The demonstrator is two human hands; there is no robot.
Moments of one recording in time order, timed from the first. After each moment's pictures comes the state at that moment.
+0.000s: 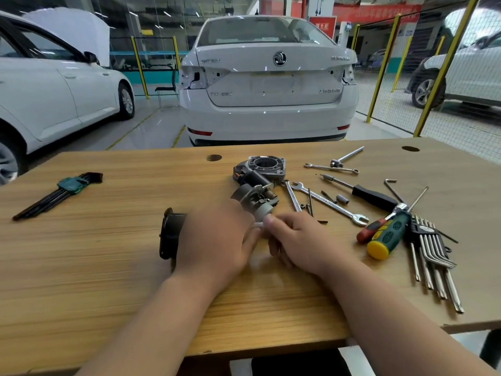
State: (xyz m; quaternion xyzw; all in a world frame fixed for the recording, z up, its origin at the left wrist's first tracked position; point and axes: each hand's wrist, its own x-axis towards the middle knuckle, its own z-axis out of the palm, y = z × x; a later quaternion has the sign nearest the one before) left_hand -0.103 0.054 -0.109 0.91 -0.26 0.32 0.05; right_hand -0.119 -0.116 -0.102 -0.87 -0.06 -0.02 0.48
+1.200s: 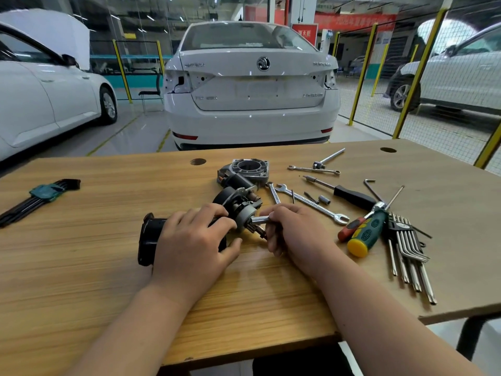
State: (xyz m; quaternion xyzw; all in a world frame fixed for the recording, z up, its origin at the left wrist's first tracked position) left_hand -0.102 0.059 -0.114 0.87 -0.30 0.37 0.12; right_hand -0.113 -0.127 -0.106 -0.69 0.05 -0.02 0.73
